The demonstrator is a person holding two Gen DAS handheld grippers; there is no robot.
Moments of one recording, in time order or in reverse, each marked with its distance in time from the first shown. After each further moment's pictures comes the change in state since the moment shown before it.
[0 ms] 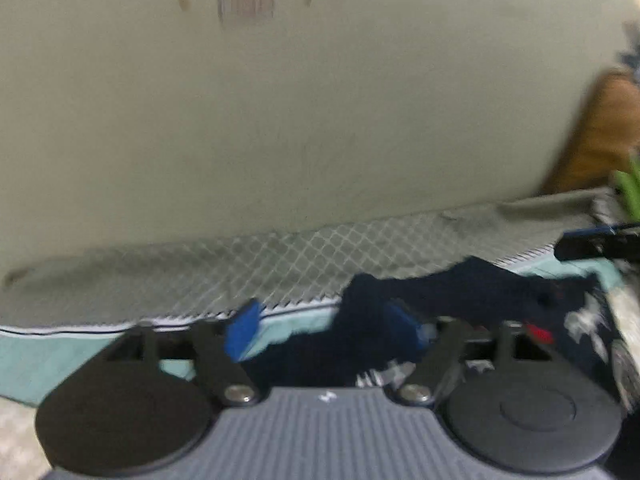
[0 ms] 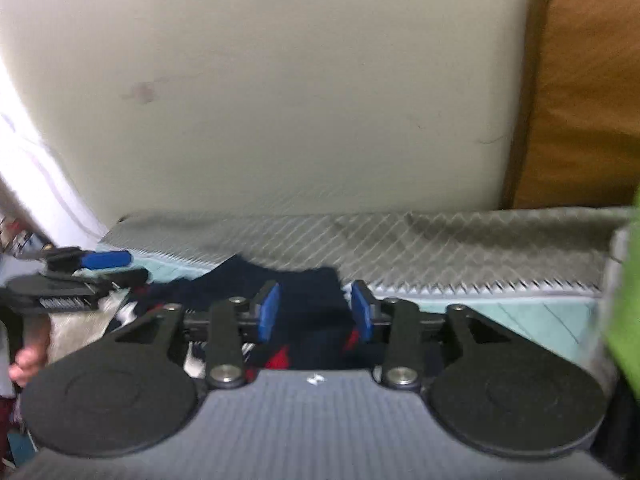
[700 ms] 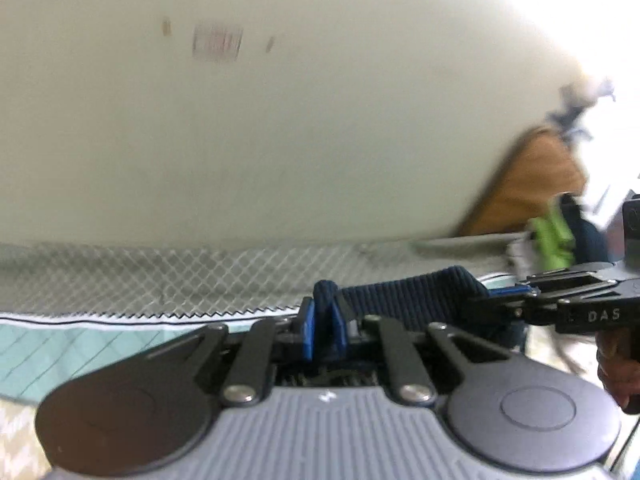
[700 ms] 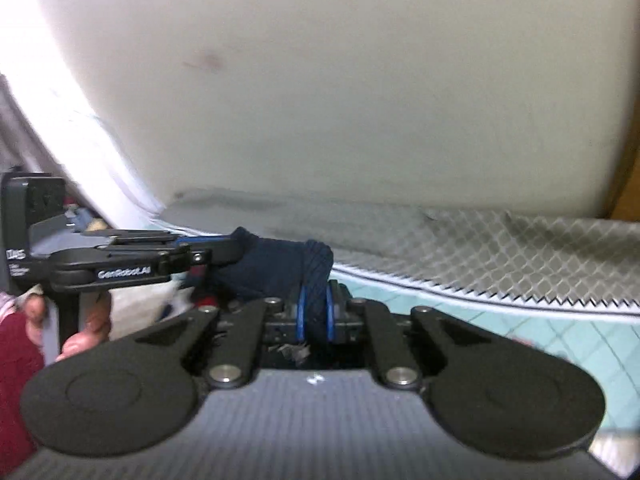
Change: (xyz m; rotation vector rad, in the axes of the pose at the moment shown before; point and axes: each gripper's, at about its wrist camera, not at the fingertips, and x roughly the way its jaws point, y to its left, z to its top) left arm -0.077 -0.001 -0.032 -0.041 -0.163 -0.249; right arm -0.051 0.056 -0.023 -0.156 -0.020 0.200
